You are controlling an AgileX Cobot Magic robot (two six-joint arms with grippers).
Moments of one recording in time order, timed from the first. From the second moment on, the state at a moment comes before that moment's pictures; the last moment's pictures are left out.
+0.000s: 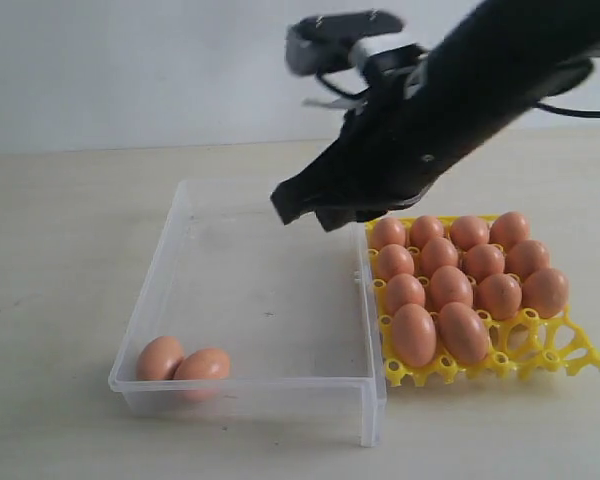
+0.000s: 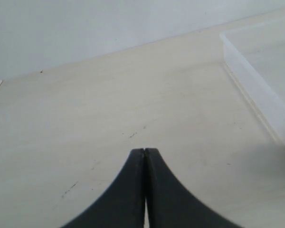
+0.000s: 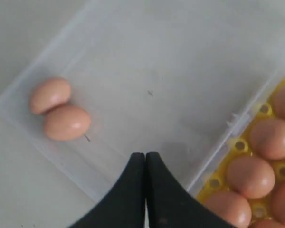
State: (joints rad) left arm -0.01 0.01 0.00 -0.05 0.37 0.23; right arm 0.64 1.60 -1.24 0.16 0.79 -0.03
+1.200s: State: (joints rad) left arm -0.01 0.01 0.00 -0.05 0.37 0.23; right arm 0.70 2.27 -1.63 0.63 0.98 0.15
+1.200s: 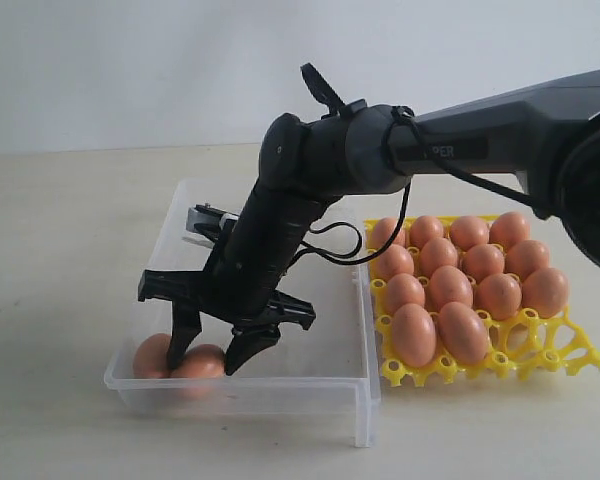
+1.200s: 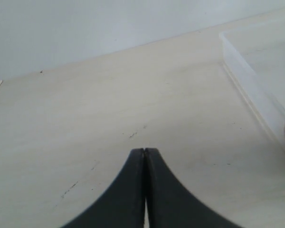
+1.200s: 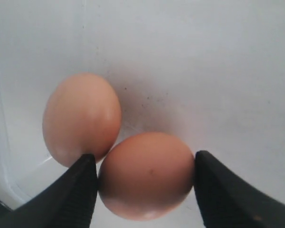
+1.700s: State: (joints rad) left arm -0.01 0.01 0.00 -0.05 0.37 0.23; right arm 0.70 2.25 -1.64 0.48 0.87 0.09
